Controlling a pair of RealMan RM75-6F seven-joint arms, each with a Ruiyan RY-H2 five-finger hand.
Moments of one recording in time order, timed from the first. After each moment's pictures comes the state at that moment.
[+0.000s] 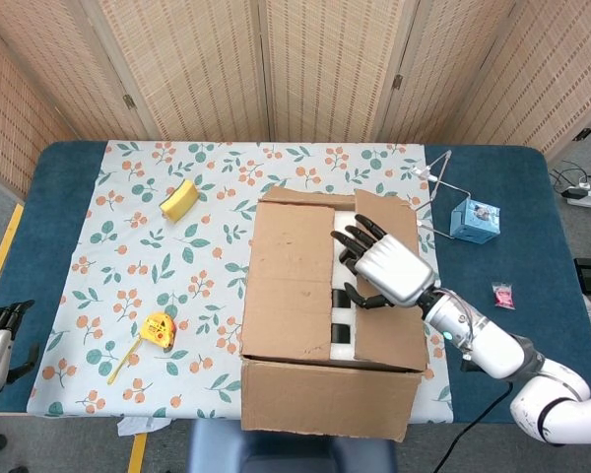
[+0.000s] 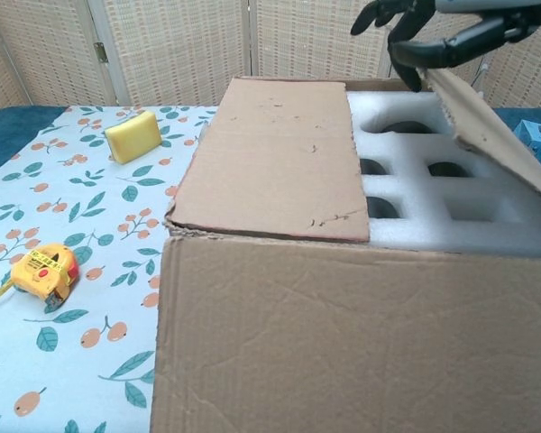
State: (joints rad) left arm -0.13 -1.12 -0.06 -1.56 1.32 1.34 0.10; right arm 0.85 -0.91 0.11 -1.92 -1.37 0.88 -0.34
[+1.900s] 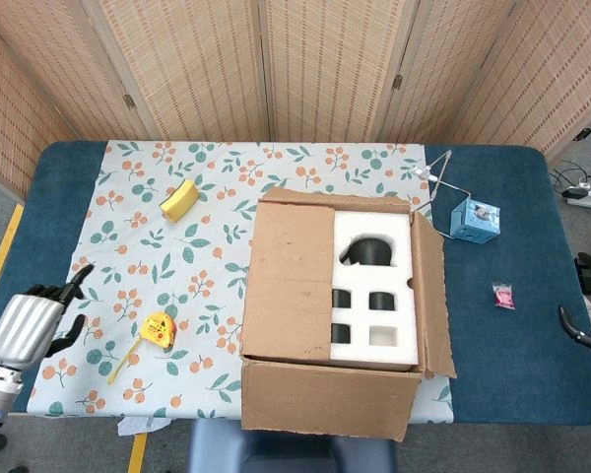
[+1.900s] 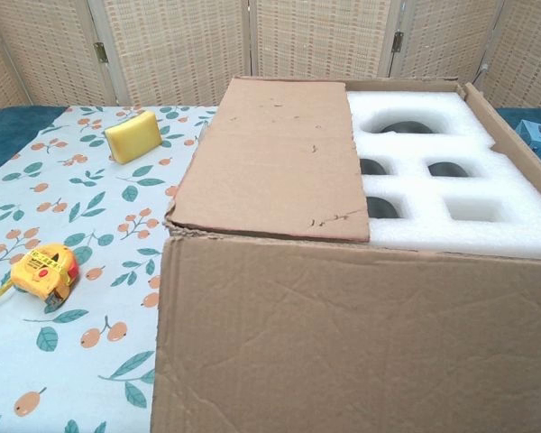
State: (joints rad) left arm -0.29 -0.92 -0.10 -1.80 1.60 1.29 0.16; right arm 0.12 -1.01 0.05 -1.42 -1.48 1.64 0.13
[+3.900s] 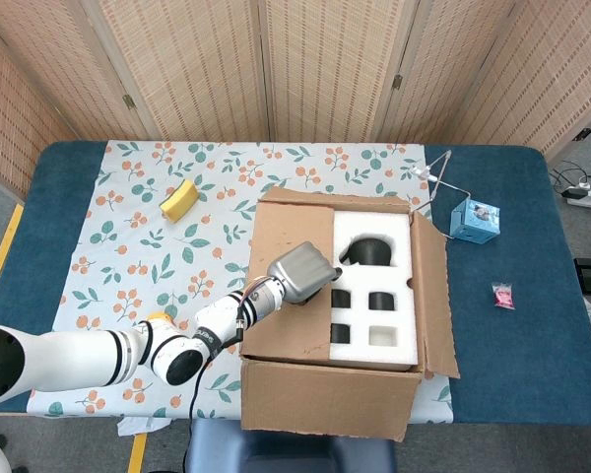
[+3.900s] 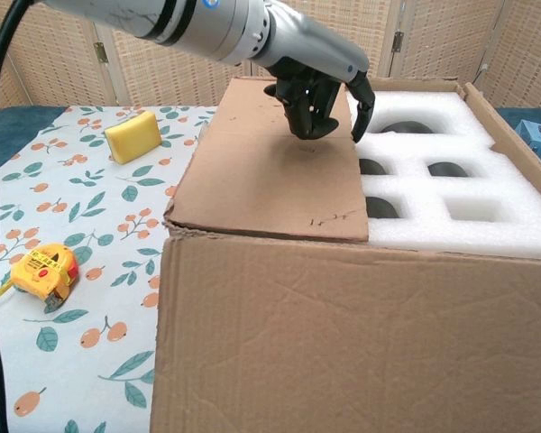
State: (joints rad) left arm -1.61 -1.29 -0.06 -1.68 0.58 0.60 0.57; right arm 0.00 -1.05 0.13 -1.09 -1.45 1.55 0.78
